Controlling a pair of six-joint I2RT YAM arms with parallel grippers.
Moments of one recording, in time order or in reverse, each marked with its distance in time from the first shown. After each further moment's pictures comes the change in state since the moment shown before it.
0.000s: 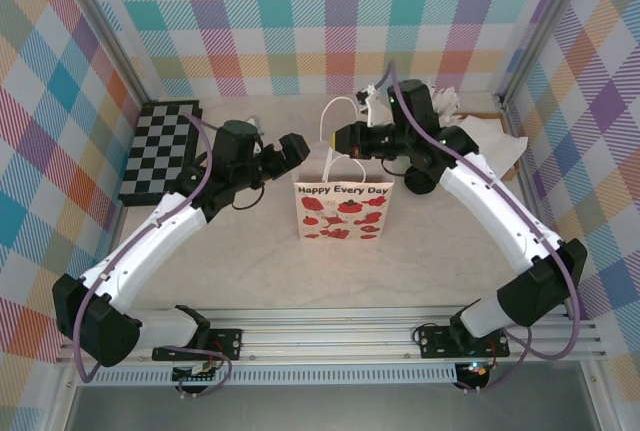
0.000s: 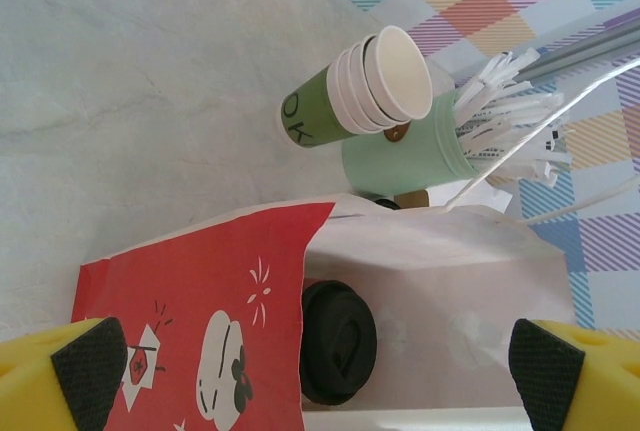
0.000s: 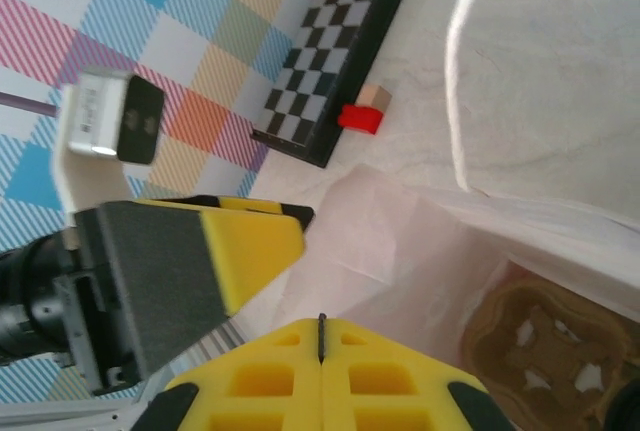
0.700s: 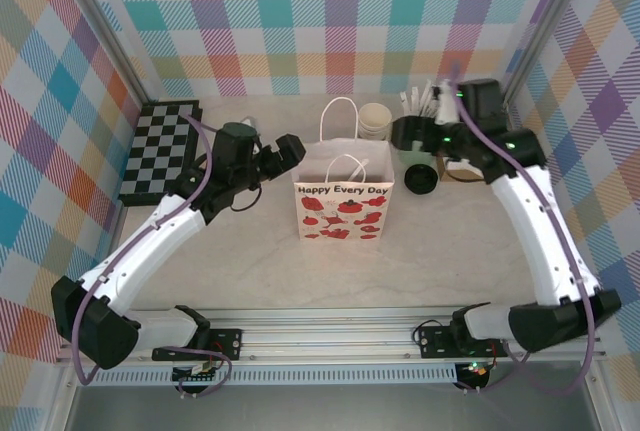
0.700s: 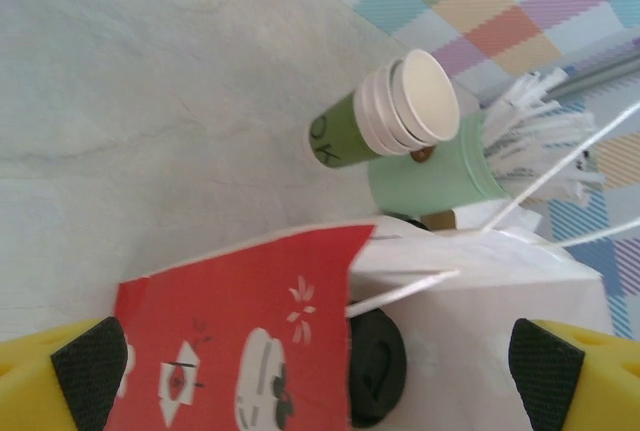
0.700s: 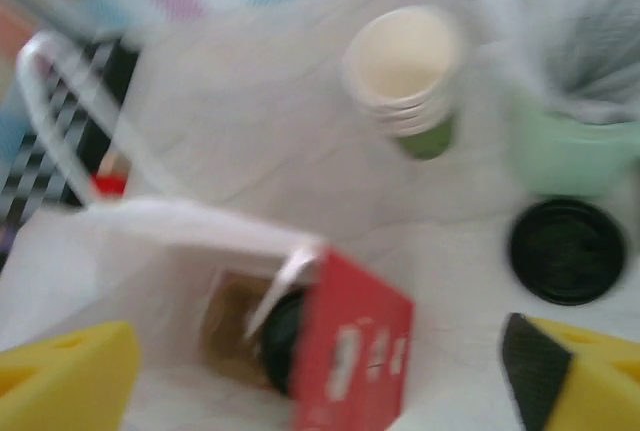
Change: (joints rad) left arm 0.000 -0.018 -0.021 -0.009 -0.094 0.027; right arm -0.319 -0.195 0.026 -0.341 0.343 -0.214
